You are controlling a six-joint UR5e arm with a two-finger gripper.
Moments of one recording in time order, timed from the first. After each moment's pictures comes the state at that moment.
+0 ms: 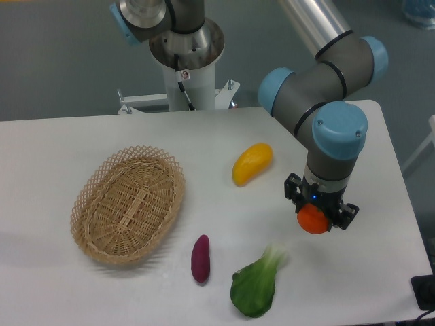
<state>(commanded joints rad) 2.55 -2.06 -1.39 -1.15 1.59 1.22</state>
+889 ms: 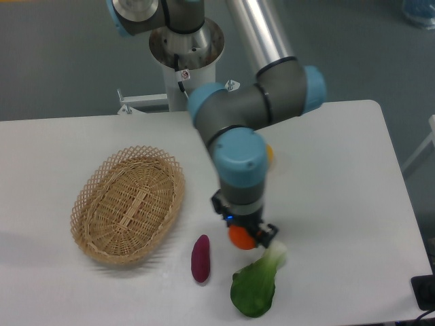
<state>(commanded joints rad) 2.22 -2.05 -1.44 -1.15 1.63 0.97</state>
